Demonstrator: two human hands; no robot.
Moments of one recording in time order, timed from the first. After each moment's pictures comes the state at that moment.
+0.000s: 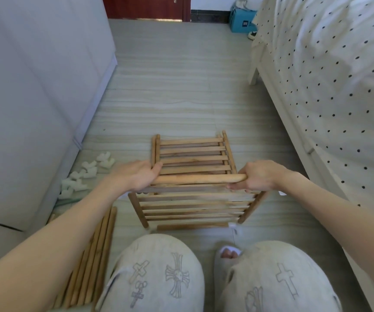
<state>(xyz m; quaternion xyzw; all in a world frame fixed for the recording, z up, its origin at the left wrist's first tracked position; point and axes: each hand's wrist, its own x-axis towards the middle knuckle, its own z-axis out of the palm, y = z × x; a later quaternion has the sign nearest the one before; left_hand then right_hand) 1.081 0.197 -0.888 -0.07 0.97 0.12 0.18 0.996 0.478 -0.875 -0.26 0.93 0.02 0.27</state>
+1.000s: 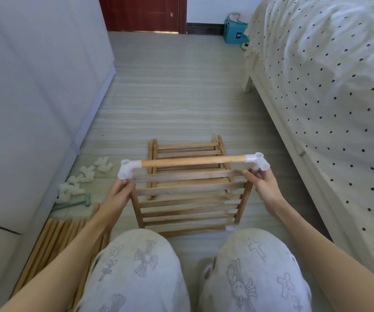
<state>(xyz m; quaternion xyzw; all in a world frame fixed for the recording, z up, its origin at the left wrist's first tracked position) 1.144 0.188 -0.954 -0.24 0.68 0.69 -0.05 1.035 0.507 -0.917 0.05 0.79 -0.61 0.11</state>
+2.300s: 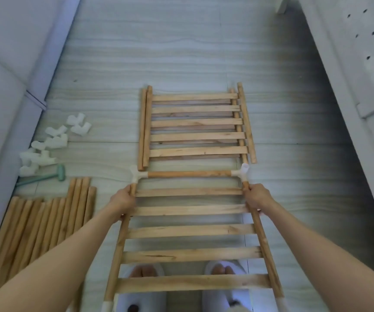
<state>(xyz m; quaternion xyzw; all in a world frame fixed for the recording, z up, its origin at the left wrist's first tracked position) 1.094 0.176 -1.120 -0.40 0.78 0.38 0.29 0.981 0.498 -1.133 0.14 0.90 -0.20 0.37</state>
